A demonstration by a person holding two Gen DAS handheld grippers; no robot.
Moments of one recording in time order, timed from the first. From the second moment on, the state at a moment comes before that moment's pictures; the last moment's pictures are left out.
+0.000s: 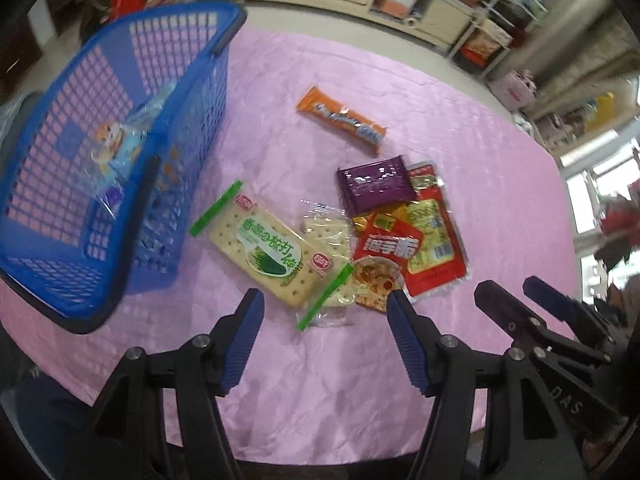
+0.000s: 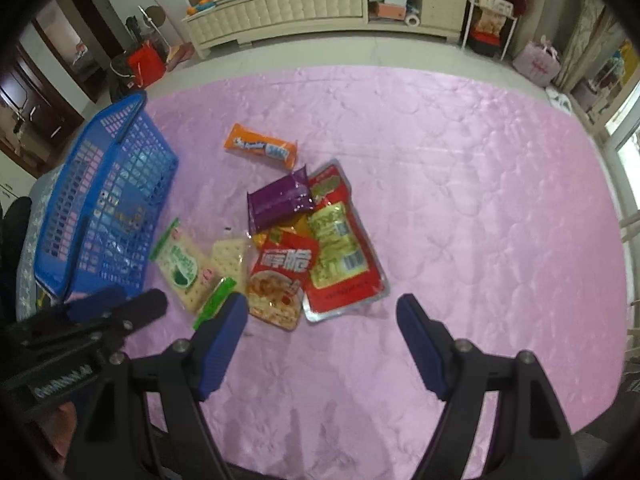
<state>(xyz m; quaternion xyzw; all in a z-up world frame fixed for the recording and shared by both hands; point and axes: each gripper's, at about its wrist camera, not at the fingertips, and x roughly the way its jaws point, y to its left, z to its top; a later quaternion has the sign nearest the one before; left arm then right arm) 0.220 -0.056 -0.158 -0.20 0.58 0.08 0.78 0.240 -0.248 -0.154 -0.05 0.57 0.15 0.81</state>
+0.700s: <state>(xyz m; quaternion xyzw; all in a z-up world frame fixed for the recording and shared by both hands) 0.258 -0.019 -0.236 -0.24 0.59 0.19 0.75 0.295 -0.215 -0.217 -0.07 0.60 0.18 0.78</state>
